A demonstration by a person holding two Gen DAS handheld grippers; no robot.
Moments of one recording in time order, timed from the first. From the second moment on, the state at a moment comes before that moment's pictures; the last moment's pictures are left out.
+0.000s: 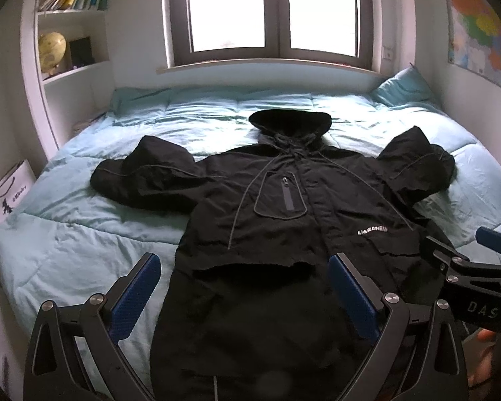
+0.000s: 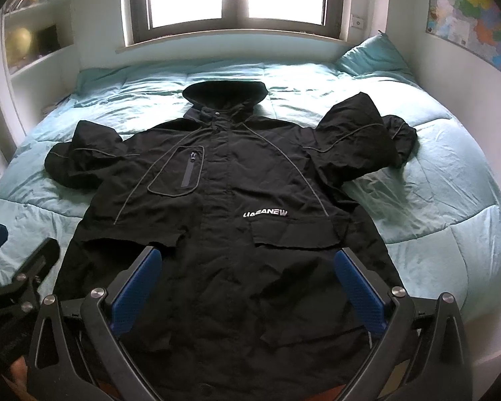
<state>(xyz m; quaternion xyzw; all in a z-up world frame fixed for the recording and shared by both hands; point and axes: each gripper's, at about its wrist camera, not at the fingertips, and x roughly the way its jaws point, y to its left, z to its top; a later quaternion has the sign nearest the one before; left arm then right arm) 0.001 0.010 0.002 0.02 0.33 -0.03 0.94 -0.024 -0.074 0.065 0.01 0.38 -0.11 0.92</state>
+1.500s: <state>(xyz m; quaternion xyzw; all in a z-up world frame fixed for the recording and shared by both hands) -0.003 0.004 -0.002 0.01 0.34 -0.04 0.94 -0.034 -0.099 0.065 0.04 0.39 -0.11 0.91</state>
